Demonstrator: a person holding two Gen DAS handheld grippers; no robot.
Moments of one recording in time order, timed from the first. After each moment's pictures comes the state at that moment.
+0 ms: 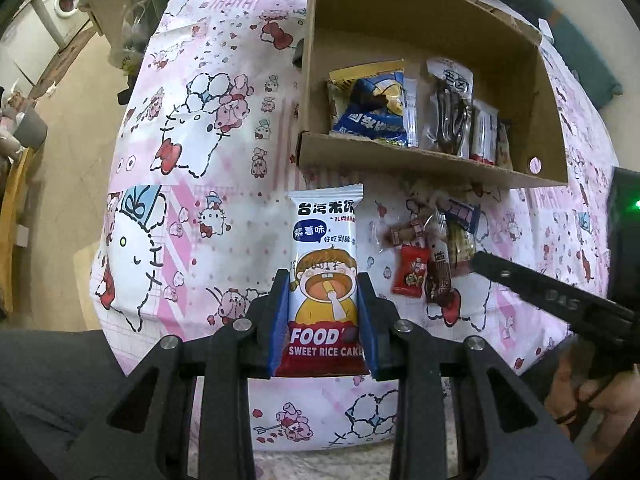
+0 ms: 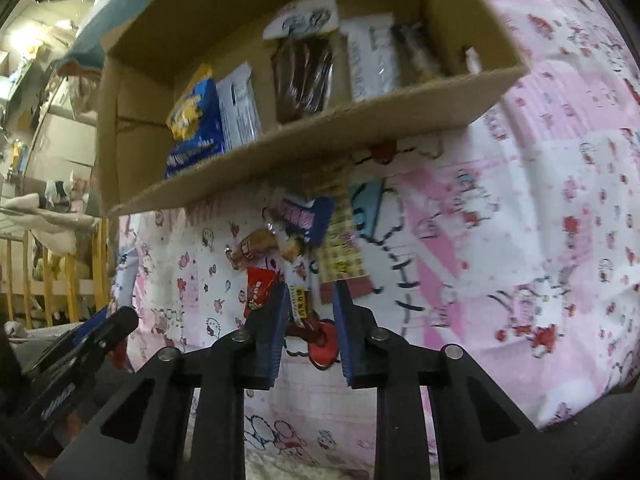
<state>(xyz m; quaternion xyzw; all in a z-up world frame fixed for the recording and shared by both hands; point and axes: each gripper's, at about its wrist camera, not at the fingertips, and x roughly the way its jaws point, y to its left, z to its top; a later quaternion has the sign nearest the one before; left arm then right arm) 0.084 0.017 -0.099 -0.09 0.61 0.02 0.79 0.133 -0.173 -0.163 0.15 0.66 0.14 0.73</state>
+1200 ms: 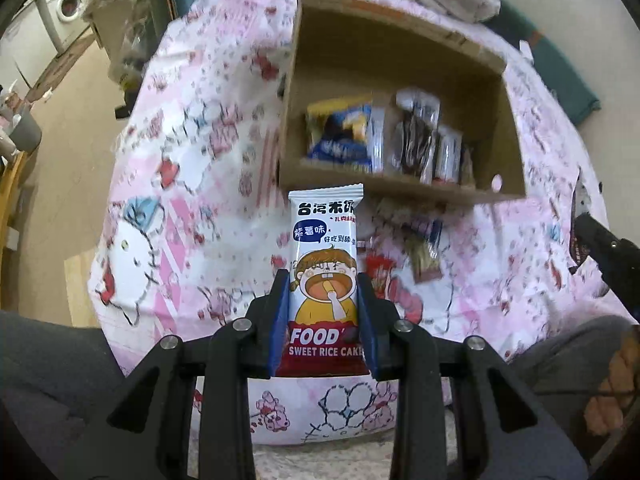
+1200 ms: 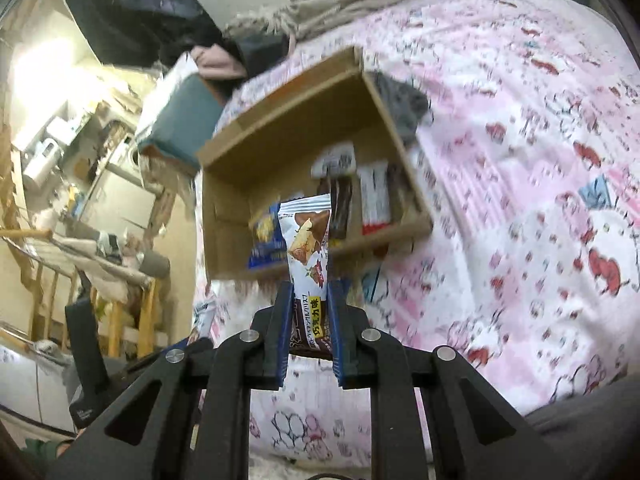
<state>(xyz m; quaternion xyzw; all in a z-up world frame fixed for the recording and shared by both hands) 0.067 0.014 -0.056 -0.11 0.56 0.00 0.82 0.105 -0.267 -0.029 0.23 0.49 0.18 0.82</state>
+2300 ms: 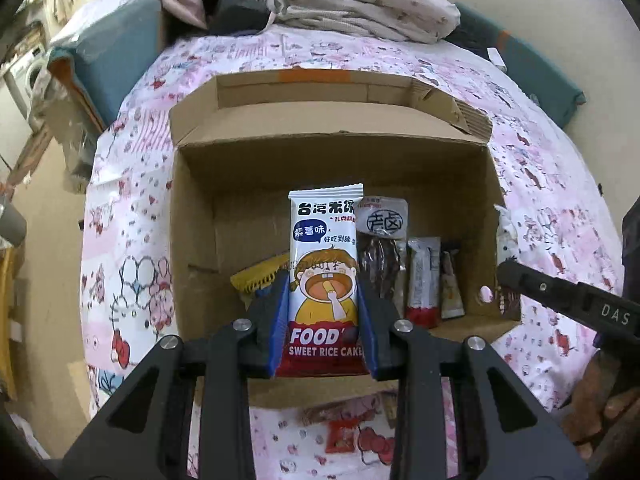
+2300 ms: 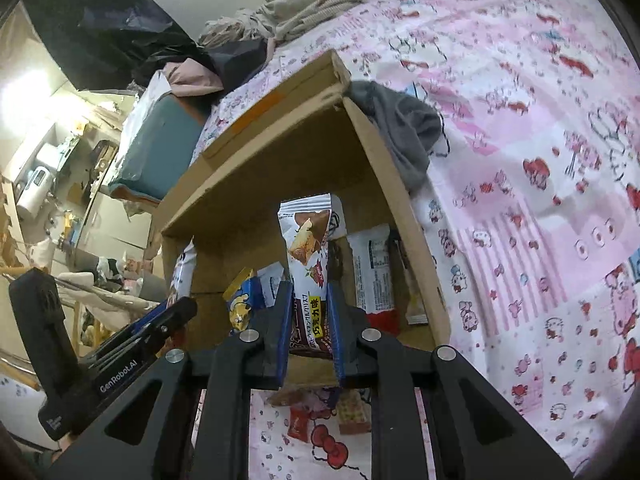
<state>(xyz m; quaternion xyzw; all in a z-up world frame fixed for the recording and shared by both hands) 0.210 -0.042 -0.048 -0.03 0.50 -0.04 0.87 0.217 -0.256 -0.085 0.26 0.52 0.17 0.80</state>
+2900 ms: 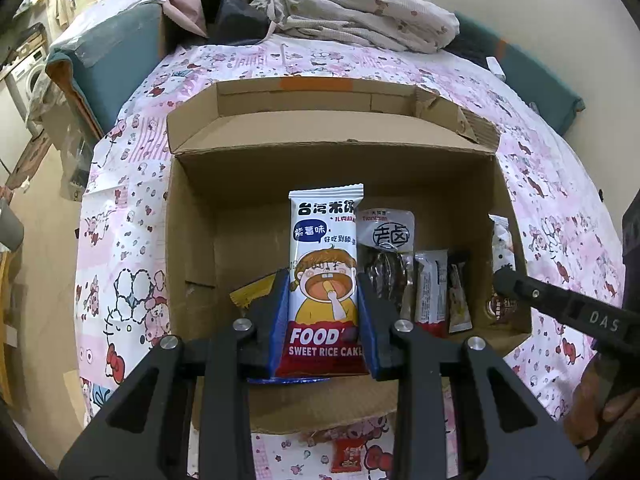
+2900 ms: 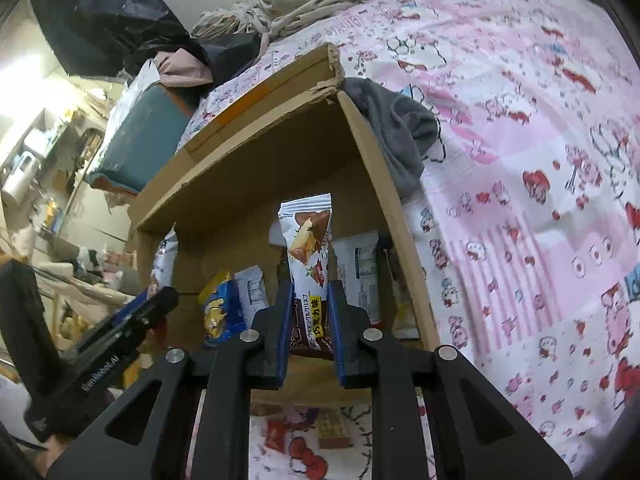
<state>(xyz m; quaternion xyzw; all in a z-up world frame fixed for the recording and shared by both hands) 0.215 -0.036 -0.055 -0.04 0.48 -0.05 0.87 0.224 -0.245 -0.087 0.22 0.51 0.16 0.82</state>
